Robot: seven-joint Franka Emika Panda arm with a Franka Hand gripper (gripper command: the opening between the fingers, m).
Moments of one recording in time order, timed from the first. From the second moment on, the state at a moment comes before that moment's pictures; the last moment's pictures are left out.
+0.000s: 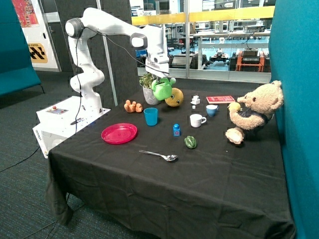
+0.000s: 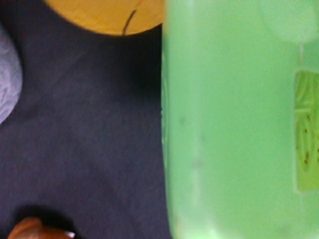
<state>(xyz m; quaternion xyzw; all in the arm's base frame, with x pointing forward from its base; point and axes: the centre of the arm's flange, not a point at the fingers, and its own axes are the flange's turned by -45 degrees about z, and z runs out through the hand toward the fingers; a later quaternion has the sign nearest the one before) 0.524 0.009 0.481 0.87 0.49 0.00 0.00</state>
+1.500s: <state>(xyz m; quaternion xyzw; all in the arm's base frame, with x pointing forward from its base) 0.427 -0.005 0.484 0.88 0.48 0.00 0.00</state>
